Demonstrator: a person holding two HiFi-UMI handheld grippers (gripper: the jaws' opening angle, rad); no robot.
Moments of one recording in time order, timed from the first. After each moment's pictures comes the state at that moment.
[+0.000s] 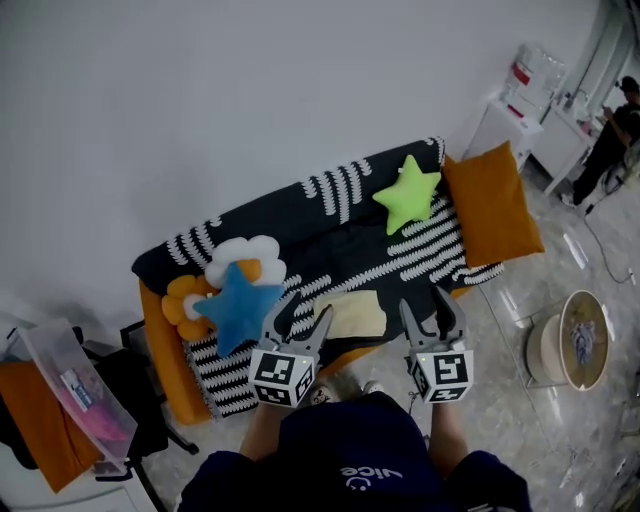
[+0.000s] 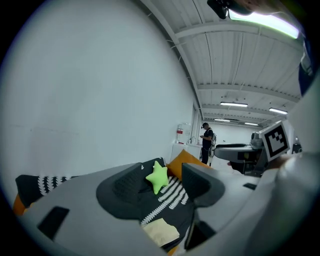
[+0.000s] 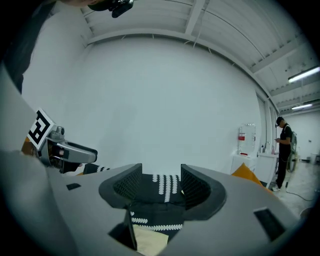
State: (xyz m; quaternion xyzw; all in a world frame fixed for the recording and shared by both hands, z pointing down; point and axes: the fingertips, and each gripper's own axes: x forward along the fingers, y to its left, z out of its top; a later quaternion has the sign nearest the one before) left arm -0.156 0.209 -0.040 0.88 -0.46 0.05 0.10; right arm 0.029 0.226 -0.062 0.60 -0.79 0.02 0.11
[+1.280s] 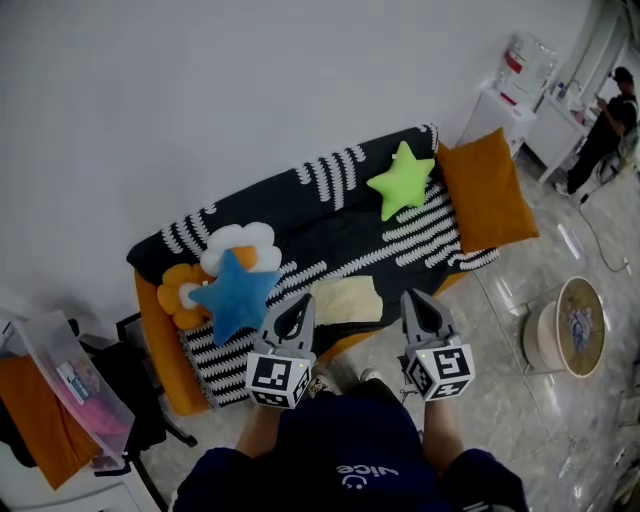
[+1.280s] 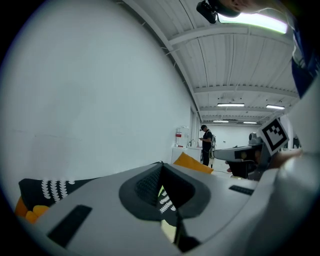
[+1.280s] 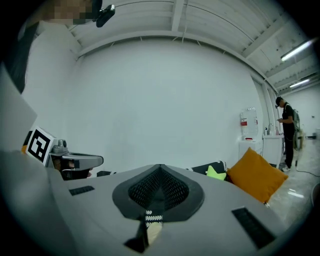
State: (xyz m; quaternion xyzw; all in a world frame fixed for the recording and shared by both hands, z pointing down) left arm -0.164 0.245 -0.041 0.88 -0.47 0.04 0.06; right arm 0.013 0.260 -0.048 0.58 -0.81 0.08 0.05
